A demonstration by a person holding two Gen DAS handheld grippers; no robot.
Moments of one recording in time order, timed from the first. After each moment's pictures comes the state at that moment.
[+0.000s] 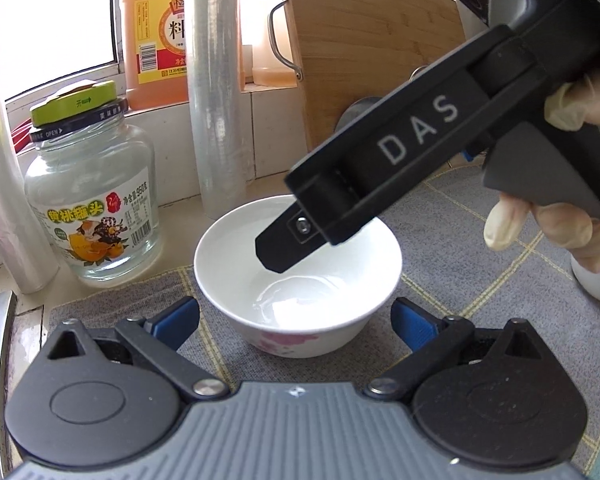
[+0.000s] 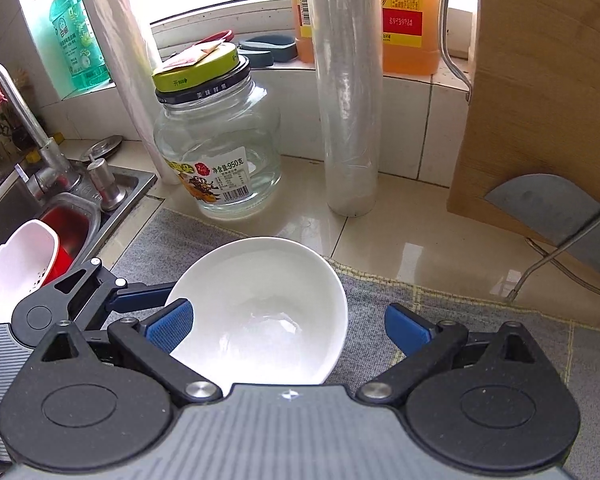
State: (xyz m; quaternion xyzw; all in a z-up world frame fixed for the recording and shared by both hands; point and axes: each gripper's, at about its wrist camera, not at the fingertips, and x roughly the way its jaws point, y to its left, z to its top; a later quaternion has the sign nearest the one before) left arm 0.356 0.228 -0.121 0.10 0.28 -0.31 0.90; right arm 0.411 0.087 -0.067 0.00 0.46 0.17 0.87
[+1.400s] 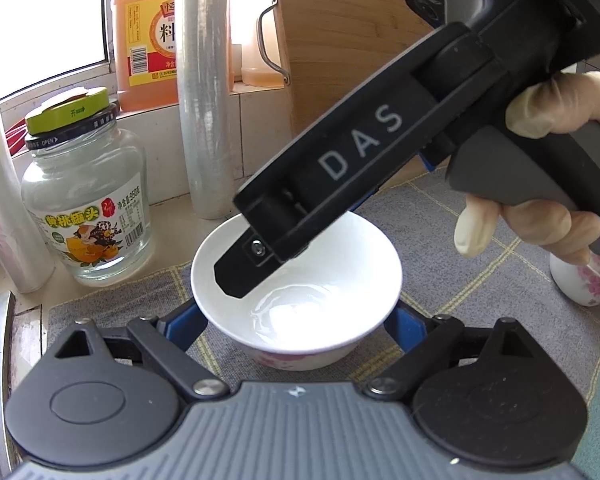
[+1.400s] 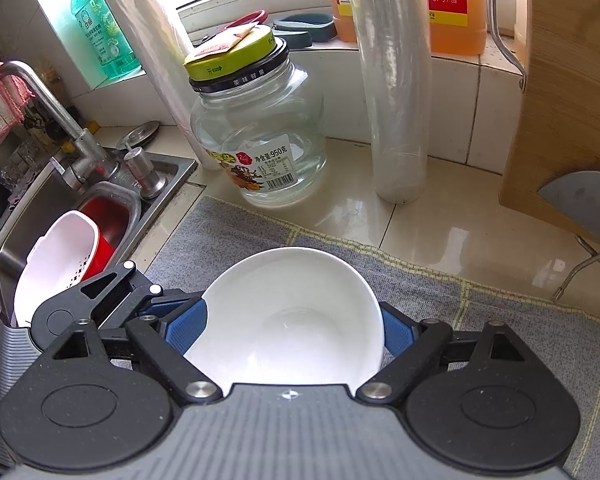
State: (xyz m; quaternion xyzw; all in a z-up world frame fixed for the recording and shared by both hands) left arm 0.346 0.232 -0.103 0.10 0.30 -0.32 0.89; right arm 0.422 0.093 -0.060 0.03 0.50 0.22 0.84
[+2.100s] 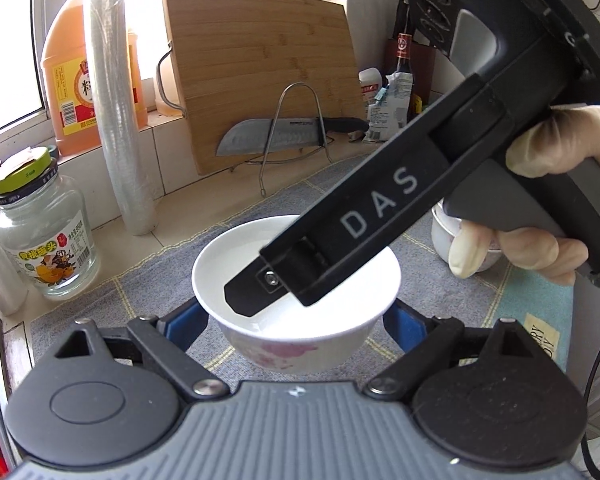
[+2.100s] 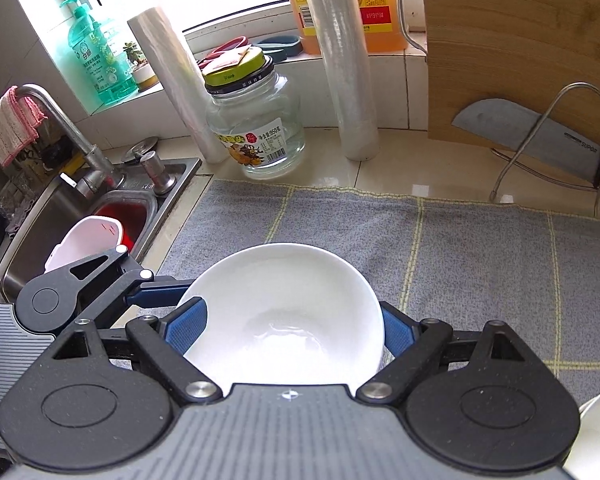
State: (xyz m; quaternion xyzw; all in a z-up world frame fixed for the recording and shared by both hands) left arm 0.270 0.224 -0.052 0.14 0.30 -0.41 0.85; right arm 0.315 0.076 -0.018 0.07 0.48 0.15 0.86
